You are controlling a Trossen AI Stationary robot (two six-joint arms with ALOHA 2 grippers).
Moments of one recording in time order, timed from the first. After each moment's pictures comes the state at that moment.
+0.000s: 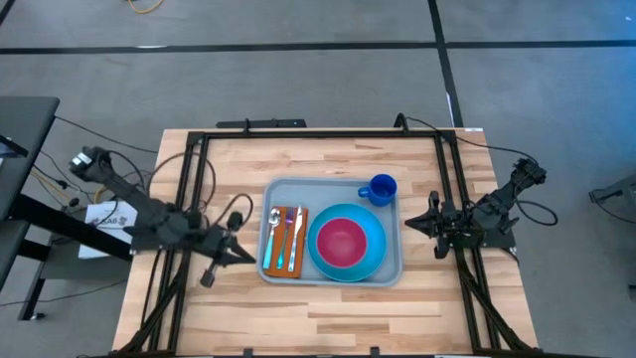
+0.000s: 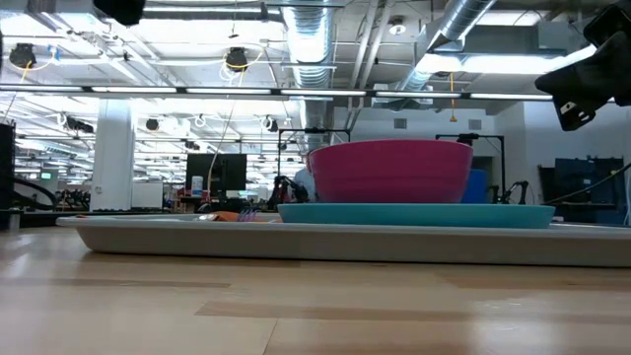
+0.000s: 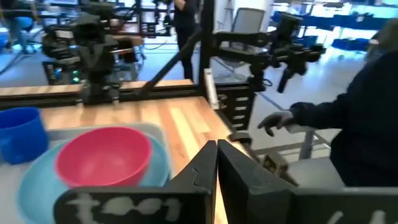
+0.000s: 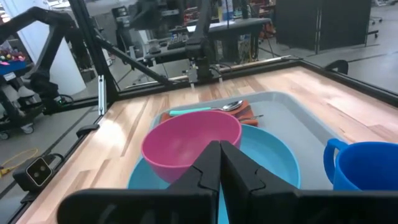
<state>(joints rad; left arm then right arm) -0.62 0.78 0.45 0.23 -0.27 -0.11 0.67 0.01 0.09 -0.23 0.68 0.24</state>
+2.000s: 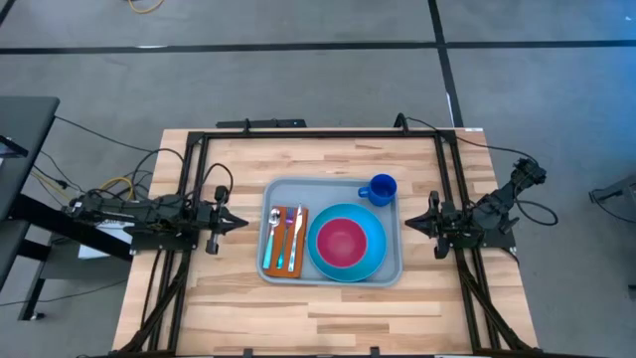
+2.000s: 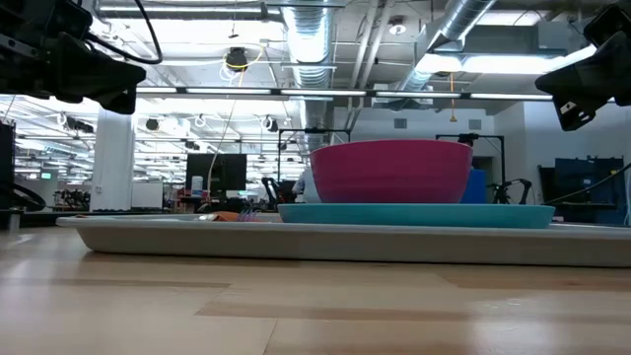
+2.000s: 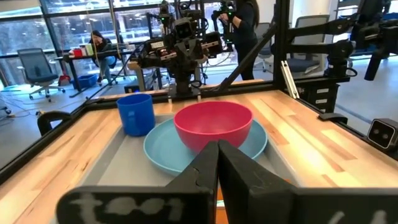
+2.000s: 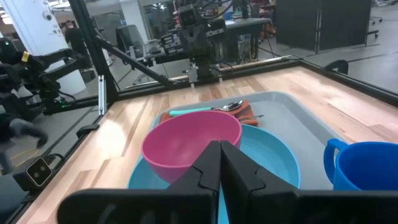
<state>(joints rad) -0.13 0.04 0.01 0.03 -0.05 0.09 0.67 0.01 0.09 -0.22 0.68 0.24</state>
